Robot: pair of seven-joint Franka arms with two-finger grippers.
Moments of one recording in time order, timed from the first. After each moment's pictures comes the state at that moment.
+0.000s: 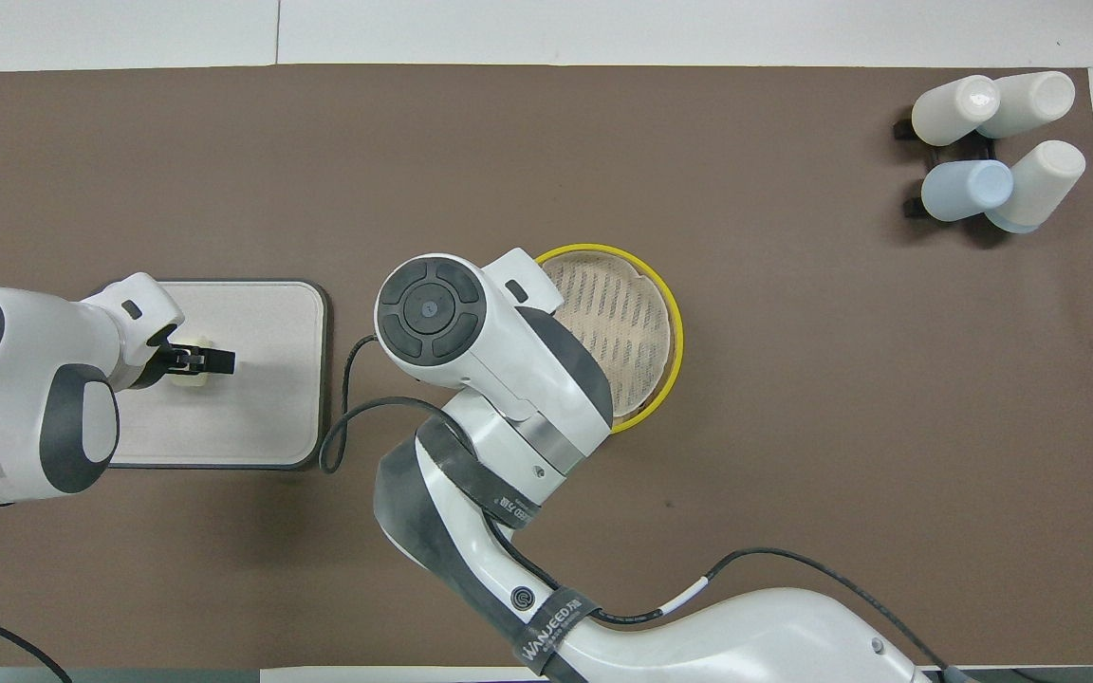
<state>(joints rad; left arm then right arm) -0.14 0.11 0.15 -2.30 -0.02 2.44 0.16 0.73 0.52 0.00 -1.41 -0.03 1.94 0.86</state>
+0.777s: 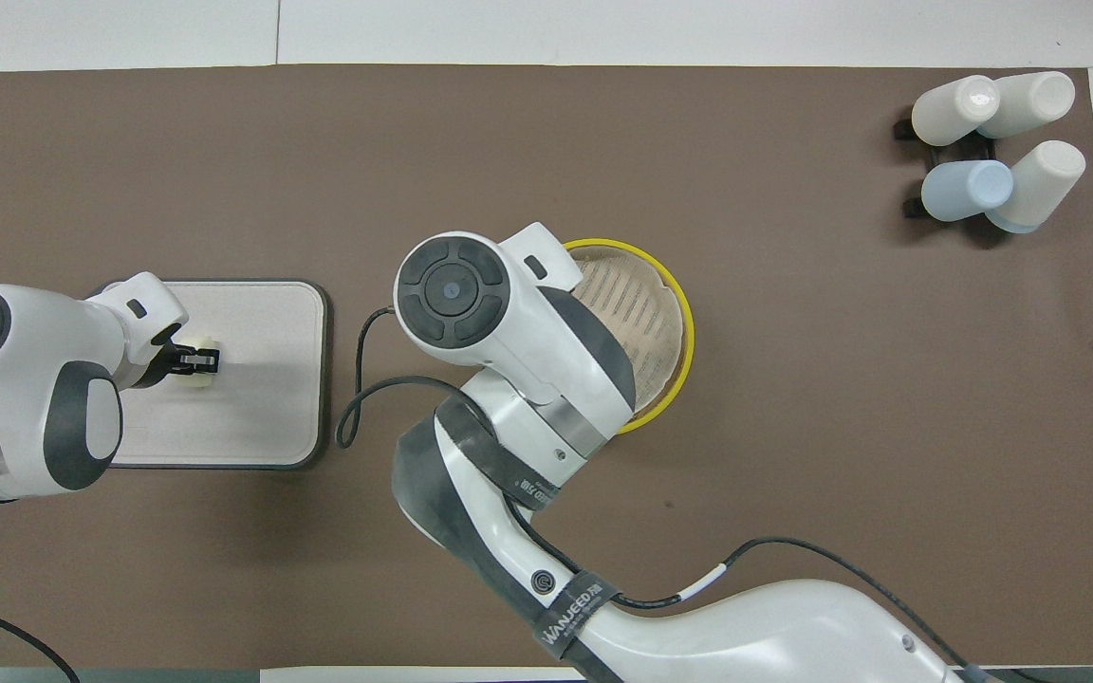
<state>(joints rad) -0.14 0.11 0.15 -2.29 -0.02 2.41 0.17 0.69 0.50 -0.01 -1.38 -0.06 1.95 0.85</state>
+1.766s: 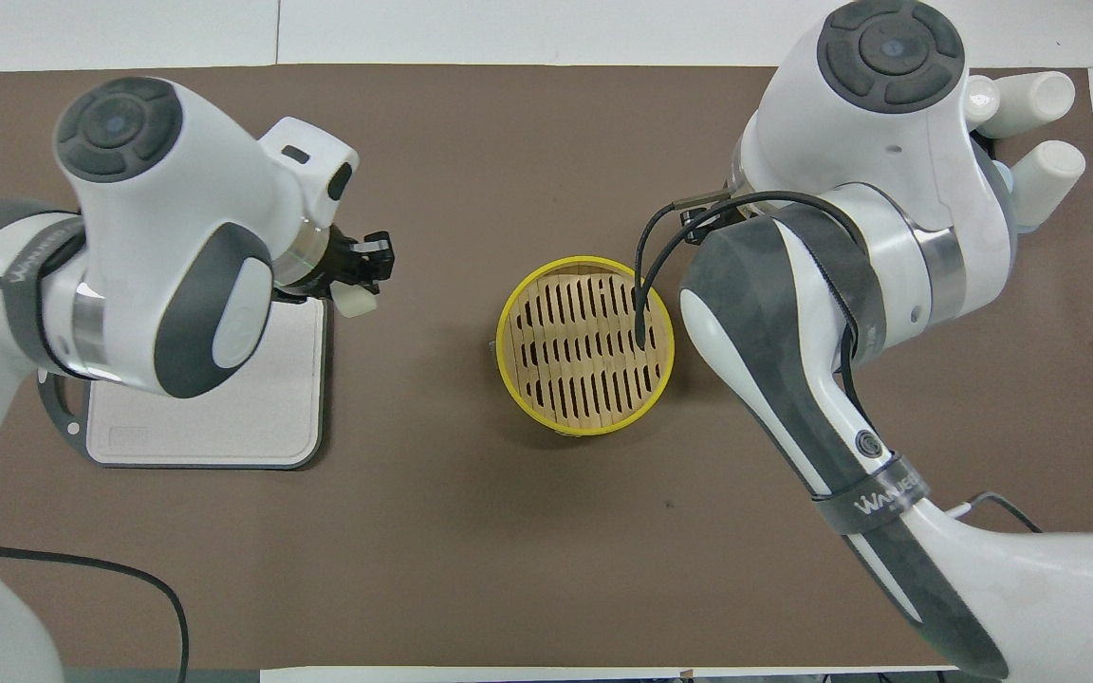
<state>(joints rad) -0.60 0.25 0.12 -1.63 -0.11 1.90 -0.66 0.35 0.34 -0.02 -1.44 -0.04 1.77 0.22</state>
